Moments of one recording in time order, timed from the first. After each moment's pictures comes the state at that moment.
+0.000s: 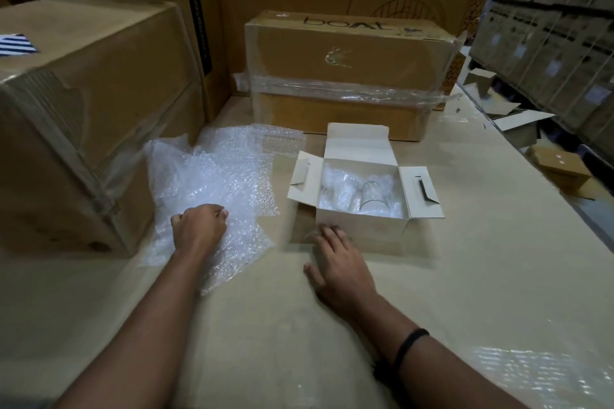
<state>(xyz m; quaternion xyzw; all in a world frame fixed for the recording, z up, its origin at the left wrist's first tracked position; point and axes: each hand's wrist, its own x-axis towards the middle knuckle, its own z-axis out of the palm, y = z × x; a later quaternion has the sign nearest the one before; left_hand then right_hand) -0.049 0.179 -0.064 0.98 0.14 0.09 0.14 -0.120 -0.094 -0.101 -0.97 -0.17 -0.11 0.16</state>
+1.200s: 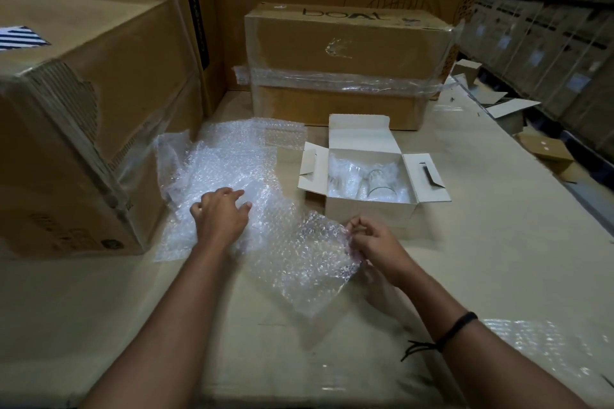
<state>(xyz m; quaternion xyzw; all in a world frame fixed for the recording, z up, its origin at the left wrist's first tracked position) -0.051 0.170 -0.062 0.97 0.08 0.11 0.19 -0.128 -0.112 -0.050 -0.75 0.03 0.07 0.65</state>
